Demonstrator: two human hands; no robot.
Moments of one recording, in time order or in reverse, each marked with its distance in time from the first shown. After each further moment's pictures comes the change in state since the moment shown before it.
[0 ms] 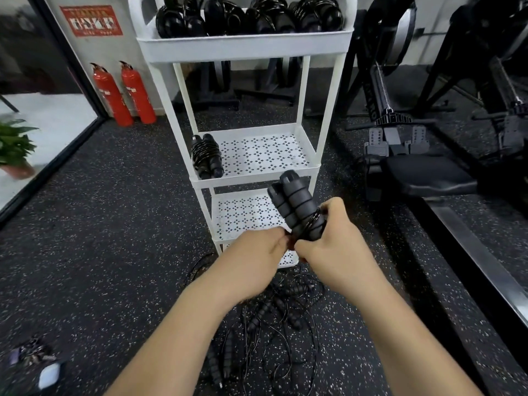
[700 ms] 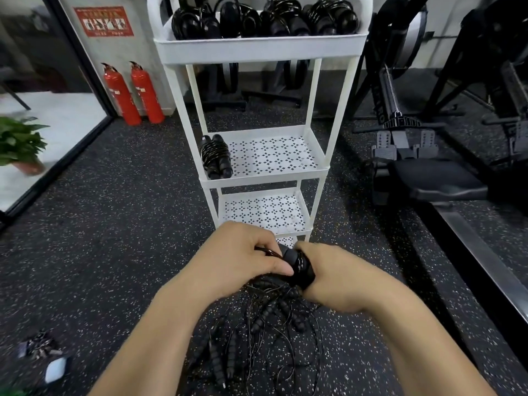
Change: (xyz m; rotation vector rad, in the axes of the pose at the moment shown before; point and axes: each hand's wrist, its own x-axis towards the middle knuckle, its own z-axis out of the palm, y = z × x) left_hand -0.024 -0.010 -0.041 -0.172 0.027 -0.013; right_hand 0.008 0.013 0.007 -0.507 -0.542 -0.149
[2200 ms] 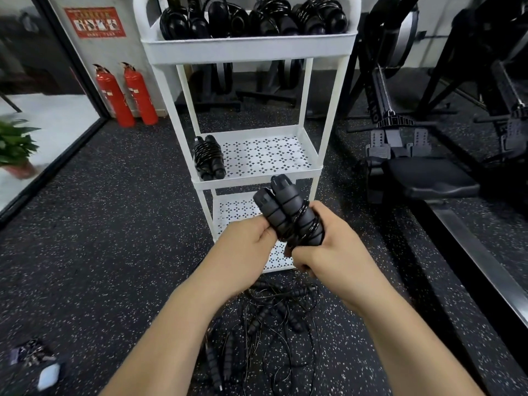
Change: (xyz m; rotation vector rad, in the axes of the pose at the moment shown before) left_hand 0.018 0.004 0.025 -0.085 0.132 -0.057; right_hand -0.009 -0.010 -0.004 0.752 0.420 -0.051
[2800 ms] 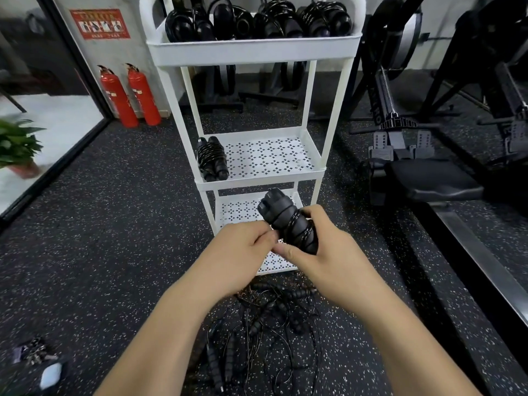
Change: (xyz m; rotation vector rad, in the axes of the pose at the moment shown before) left_hand -0.004 -0.005 -0.015 0.135 -0.051 0.038; right_hand -0.001 0.006 0.003 -0.353 0.038 -0.131
